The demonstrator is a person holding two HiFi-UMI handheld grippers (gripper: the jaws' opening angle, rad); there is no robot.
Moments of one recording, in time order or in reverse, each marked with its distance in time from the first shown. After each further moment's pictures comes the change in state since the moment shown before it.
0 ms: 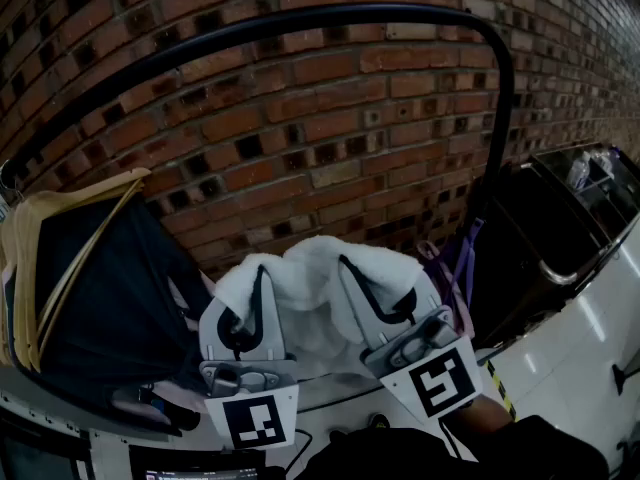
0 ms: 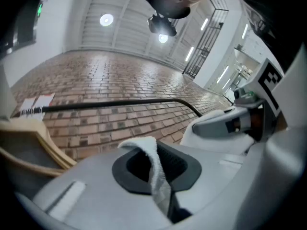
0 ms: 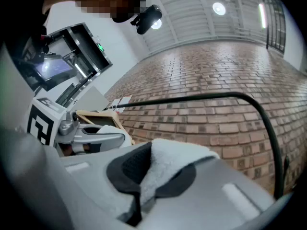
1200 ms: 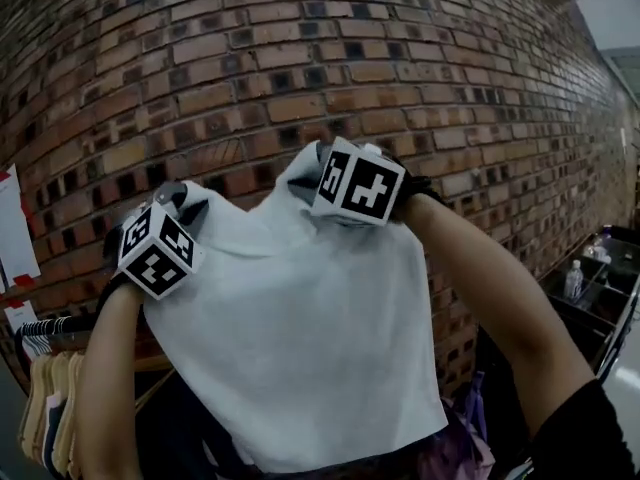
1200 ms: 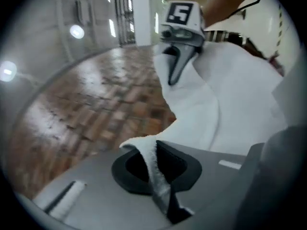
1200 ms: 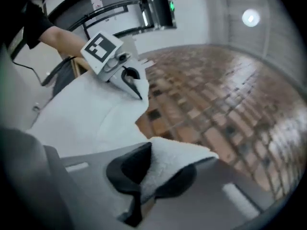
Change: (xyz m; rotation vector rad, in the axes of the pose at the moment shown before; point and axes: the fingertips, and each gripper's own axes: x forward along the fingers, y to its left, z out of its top) left arm 0.256 0.252 0.122 0.813 0.281 -0.165; right arm 0.283 -0.153 0.184 -0.858 0.336 0.306
